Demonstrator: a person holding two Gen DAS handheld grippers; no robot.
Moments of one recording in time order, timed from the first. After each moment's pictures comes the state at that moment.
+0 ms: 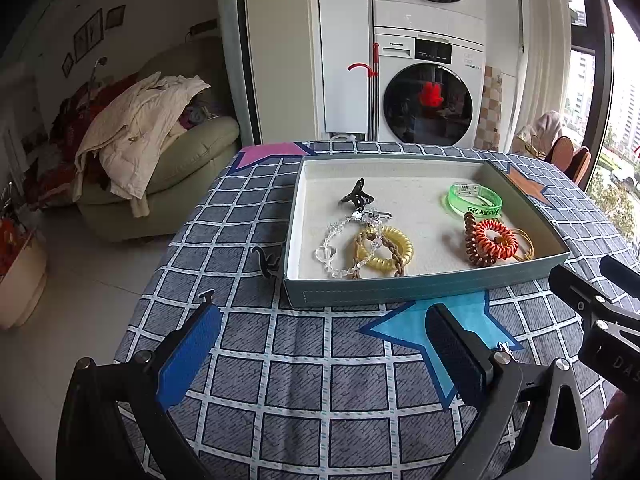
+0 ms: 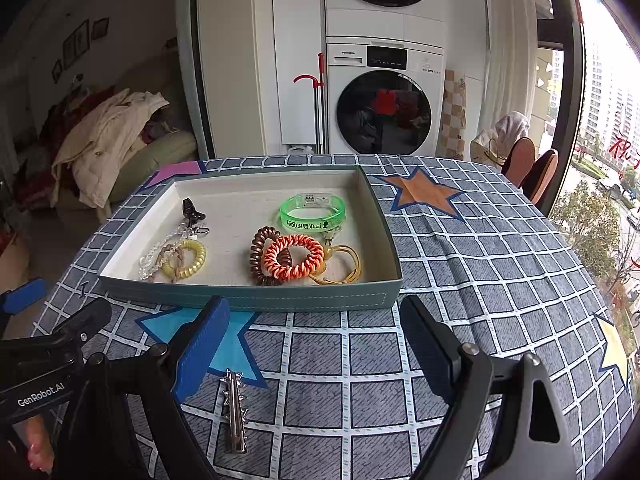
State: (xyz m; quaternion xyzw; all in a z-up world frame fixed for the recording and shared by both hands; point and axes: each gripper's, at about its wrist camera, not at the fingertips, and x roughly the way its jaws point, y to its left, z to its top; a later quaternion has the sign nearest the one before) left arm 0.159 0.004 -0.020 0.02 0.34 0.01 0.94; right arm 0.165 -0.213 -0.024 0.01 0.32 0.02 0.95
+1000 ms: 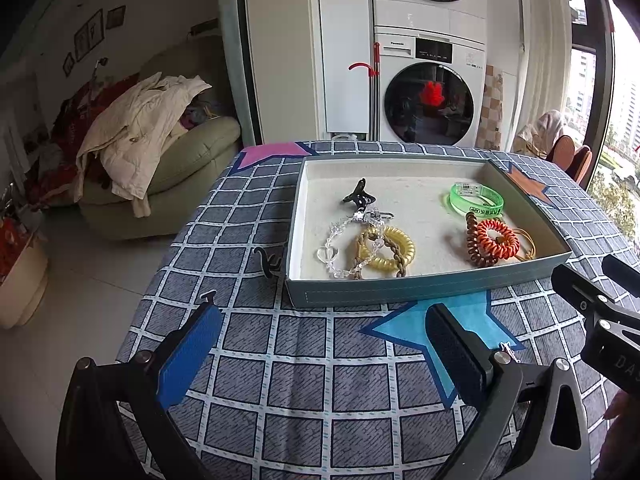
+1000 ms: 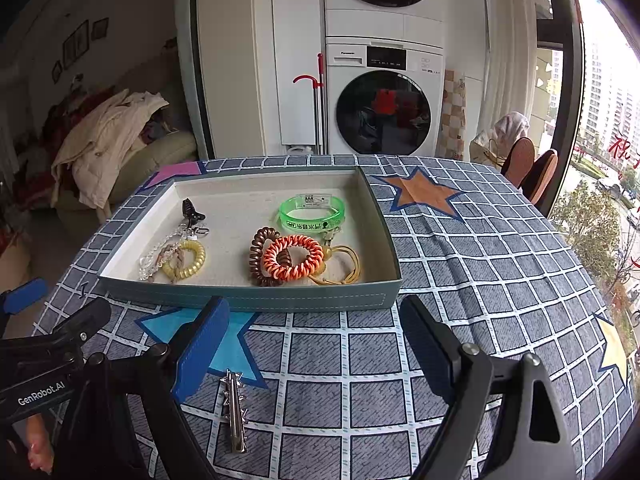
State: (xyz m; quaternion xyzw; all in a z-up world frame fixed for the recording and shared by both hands) left arm 0.159 0.003 -0.020 0.02 0.34 0.01 0.94; right arm 0.165 -0.214 -0.024 0.01 0.31 0.02 0.95
